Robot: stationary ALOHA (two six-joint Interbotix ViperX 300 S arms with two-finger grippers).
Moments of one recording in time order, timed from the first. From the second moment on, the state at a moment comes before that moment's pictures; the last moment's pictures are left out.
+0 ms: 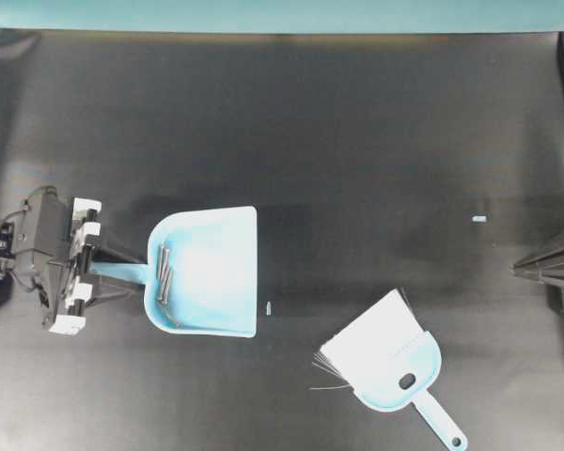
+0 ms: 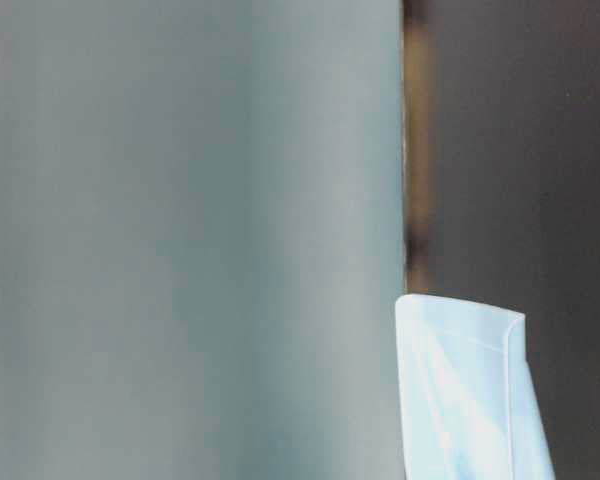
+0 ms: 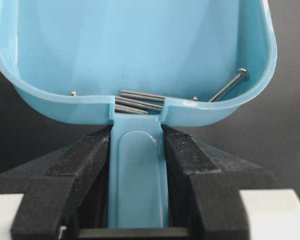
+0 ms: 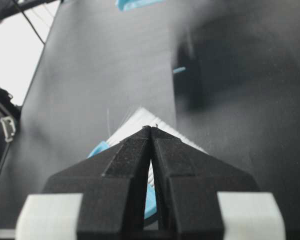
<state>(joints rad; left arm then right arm) -0.04 -0.27 1.33 0.04 -0.67 -0.12 0.18 -1.48 1.45 0.00 0.23 0.40</state>
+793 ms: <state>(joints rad) -0.07 -0.27 1.34 0.04 -0.67 -0.12 0.18 -1.48 1.45 0.00 0.23 0.40</state>
